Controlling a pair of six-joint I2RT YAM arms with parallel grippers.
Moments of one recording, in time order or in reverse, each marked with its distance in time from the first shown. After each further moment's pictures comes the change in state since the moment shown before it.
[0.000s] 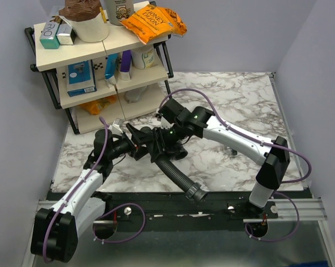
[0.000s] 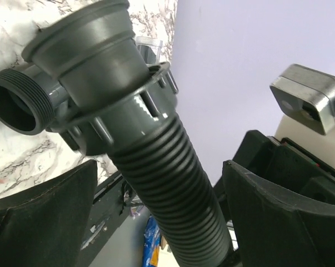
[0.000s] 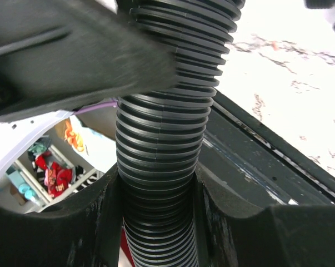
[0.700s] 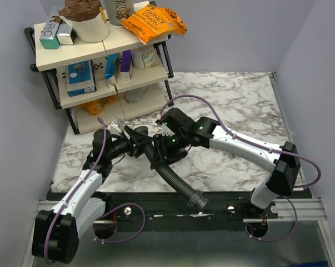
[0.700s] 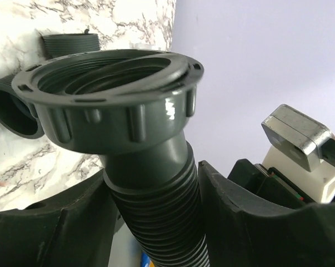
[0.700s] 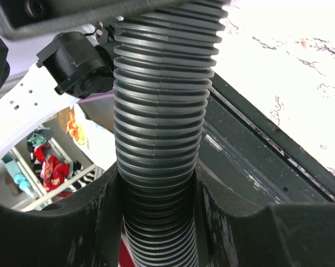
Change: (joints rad) left arm 0.028 -0.010 -0.004 0.001 -0.007 0.008; right arm 0.053 -0.103 -0.161 0.161 0.000 0.034
